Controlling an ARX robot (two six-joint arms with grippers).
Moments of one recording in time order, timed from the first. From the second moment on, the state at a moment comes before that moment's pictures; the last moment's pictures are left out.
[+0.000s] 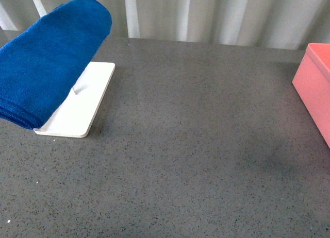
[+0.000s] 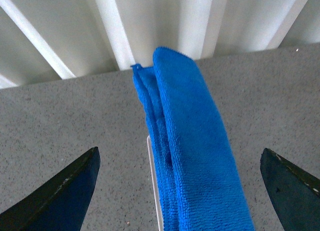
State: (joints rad) left arm 0.03 1.77 1.23 0.07 0.15 0.21; right arm 0.00 0.00 0.02 0.00 0.00 0.00
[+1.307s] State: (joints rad) left arm -0.02 1.96 1.21 0.06 0.13 0.23; right arm 0.00 0.00 0.02 0.00 0.00 0.00
